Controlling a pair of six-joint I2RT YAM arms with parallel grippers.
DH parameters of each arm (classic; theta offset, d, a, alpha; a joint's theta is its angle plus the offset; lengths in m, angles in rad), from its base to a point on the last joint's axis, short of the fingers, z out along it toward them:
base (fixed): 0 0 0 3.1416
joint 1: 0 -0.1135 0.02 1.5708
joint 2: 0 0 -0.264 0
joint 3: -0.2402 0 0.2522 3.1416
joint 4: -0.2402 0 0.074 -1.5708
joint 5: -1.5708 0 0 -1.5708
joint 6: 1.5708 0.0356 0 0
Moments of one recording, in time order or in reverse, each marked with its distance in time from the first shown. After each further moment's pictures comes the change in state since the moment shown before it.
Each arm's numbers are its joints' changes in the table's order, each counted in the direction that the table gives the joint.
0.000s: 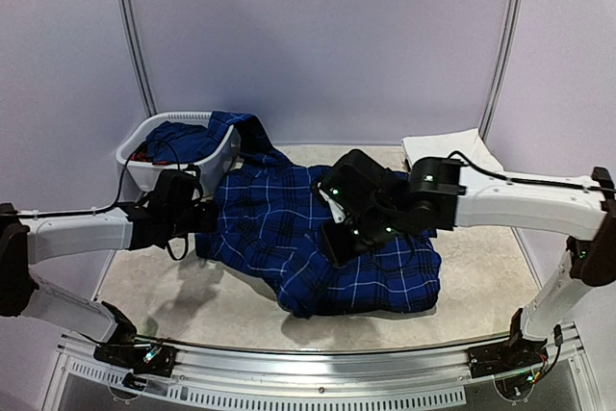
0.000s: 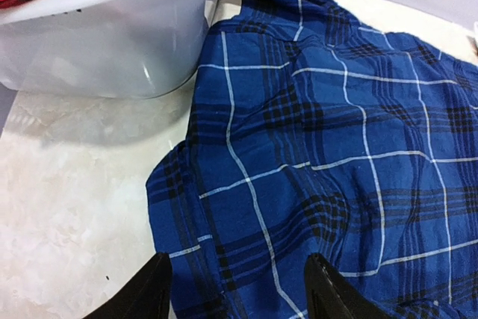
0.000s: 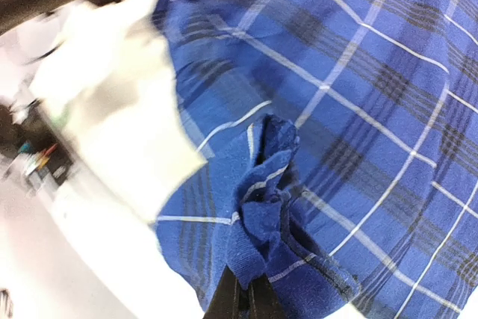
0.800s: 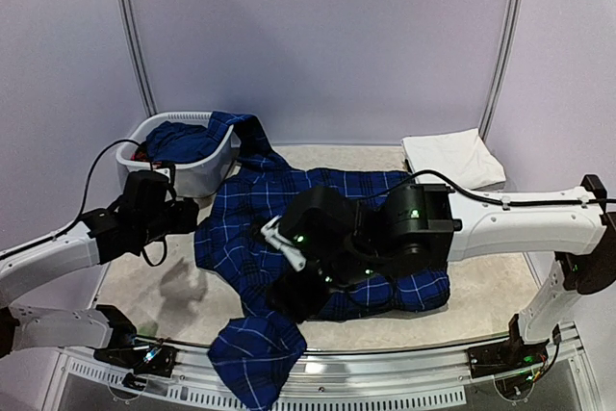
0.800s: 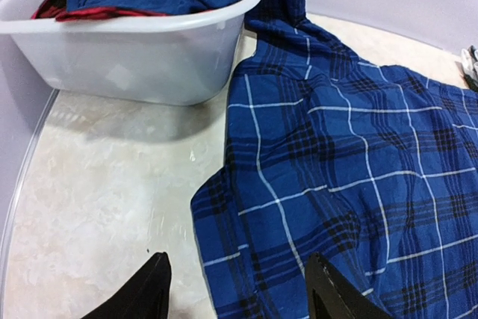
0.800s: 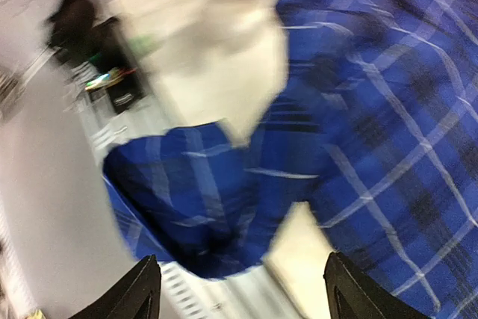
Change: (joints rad) left arm 0.000 -0.303 0.036 -0.194 0.034 -0.016; right arm -0.220 0.079 -0.131 0.011 0.026 -0.182
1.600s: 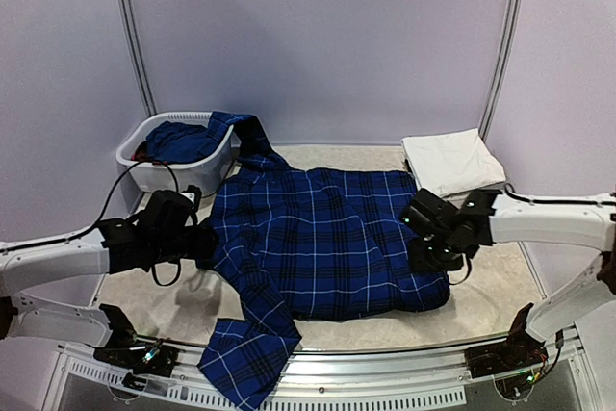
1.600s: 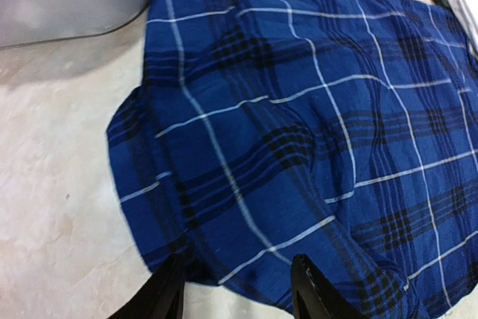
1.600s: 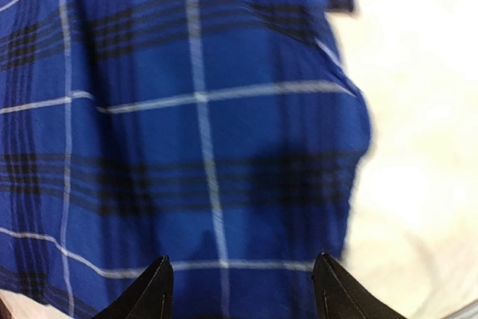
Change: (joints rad) left arm 0.175 0.080 0.043 -0.033 -0.088 -0.087; right arm 0.540 -0.304 0.694 -0.036 -0.215 0.399
